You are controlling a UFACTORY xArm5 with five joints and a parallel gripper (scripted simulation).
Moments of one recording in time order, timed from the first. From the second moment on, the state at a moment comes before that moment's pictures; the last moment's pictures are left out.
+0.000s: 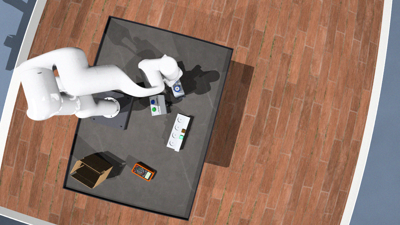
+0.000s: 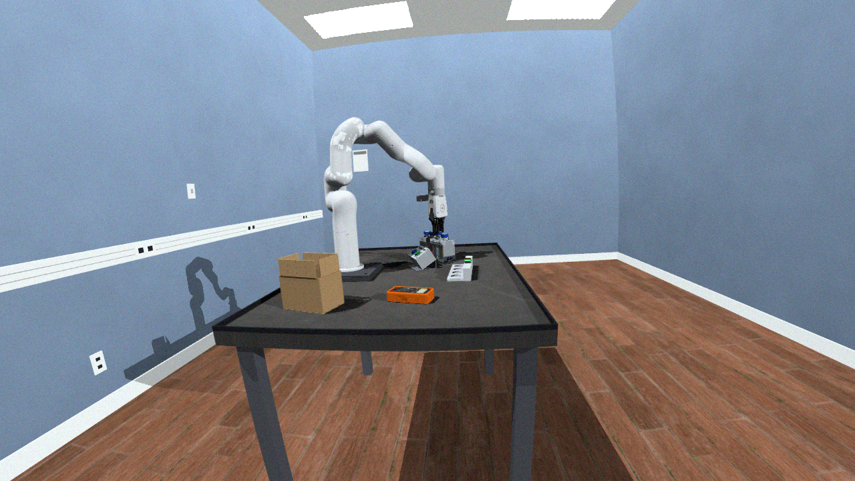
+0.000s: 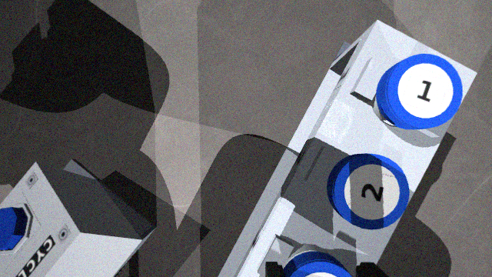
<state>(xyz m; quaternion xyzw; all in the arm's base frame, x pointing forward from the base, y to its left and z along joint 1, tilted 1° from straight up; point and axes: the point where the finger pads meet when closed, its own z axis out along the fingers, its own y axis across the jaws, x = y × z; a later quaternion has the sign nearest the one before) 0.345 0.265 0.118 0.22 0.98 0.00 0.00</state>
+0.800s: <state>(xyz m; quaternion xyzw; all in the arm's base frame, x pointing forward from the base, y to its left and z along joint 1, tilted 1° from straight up) 0.345 0.265 0.114 0.22 0.98 0.00 0.00</state>
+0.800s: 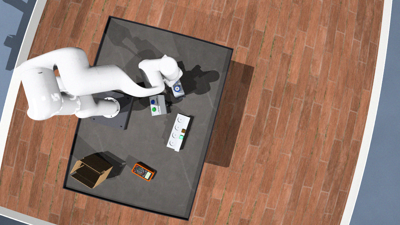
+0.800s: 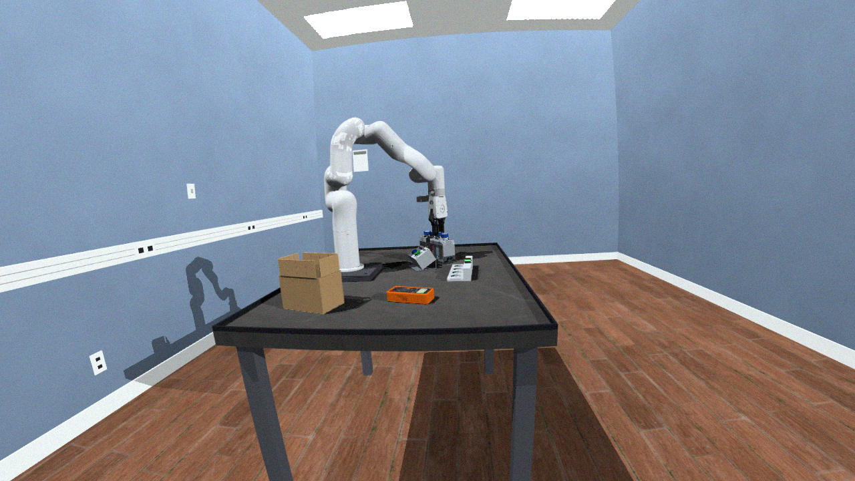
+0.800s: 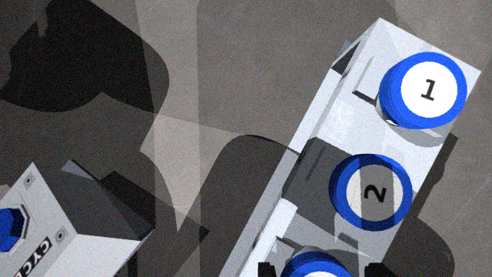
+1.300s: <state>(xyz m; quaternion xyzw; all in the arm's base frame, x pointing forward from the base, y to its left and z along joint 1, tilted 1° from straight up) 0.345 0.265 0.114 0.25 0.97 0.00 0.00</state>
